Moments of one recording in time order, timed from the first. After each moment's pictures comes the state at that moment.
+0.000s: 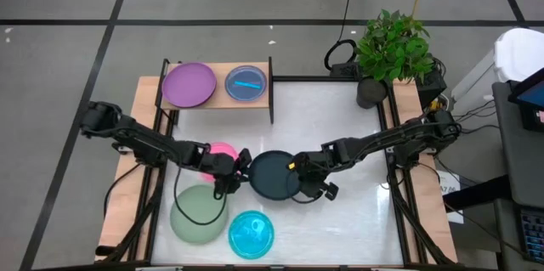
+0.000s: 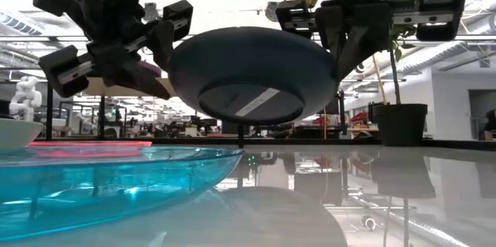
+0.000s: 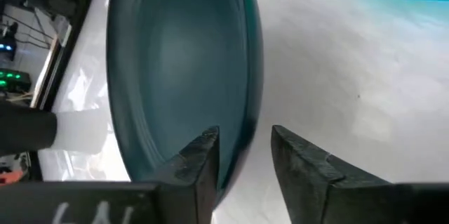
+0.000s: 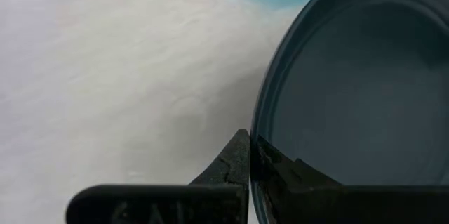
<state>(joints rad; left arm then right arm) -0.25 1.42 0.65 0.06 -0.08 0.89 0.19 1.61 1.06 -0.47 -0.27 -0.75</state>
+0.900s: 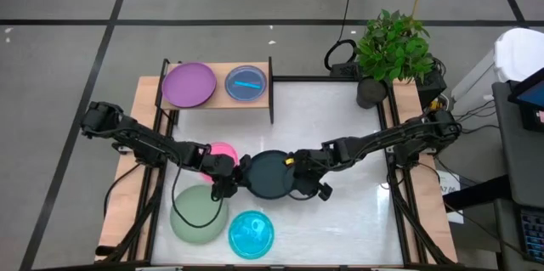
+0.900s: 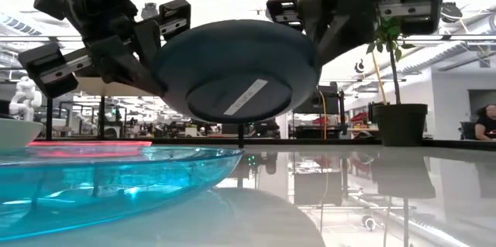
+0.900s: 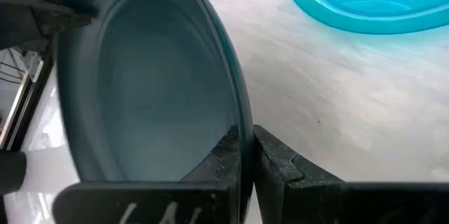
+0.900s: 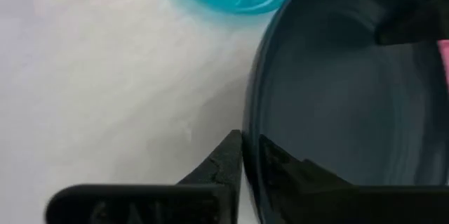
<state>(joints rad) -0.25 1.44 0.65 0.09 0.04 0.92 0.18 1.61 1.06 -0.35 -0.23 -0.66</state>
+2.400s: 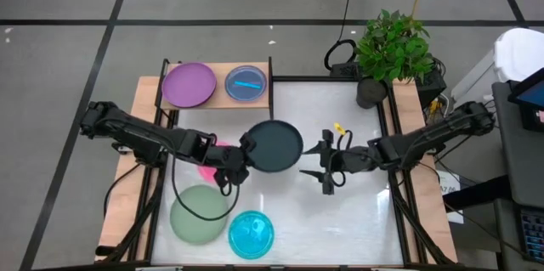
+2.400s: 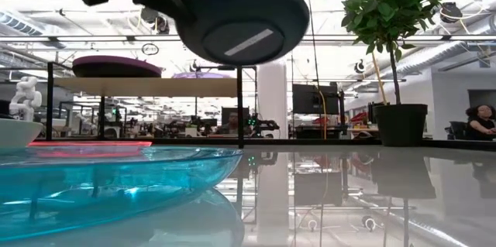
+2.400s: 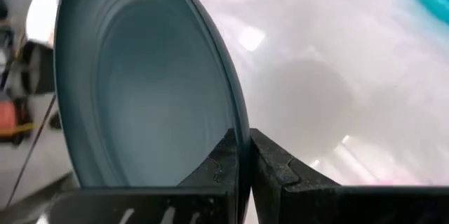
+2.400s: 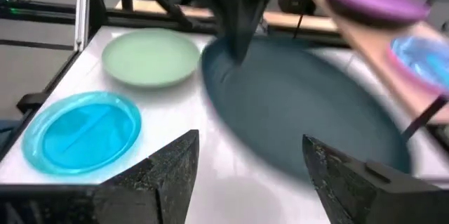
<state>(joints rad) -0.26 1.43 1.15 -0.60 -0.25 0.74 0.34 1.18 0.83 -0.09 0.37 0.09</state>
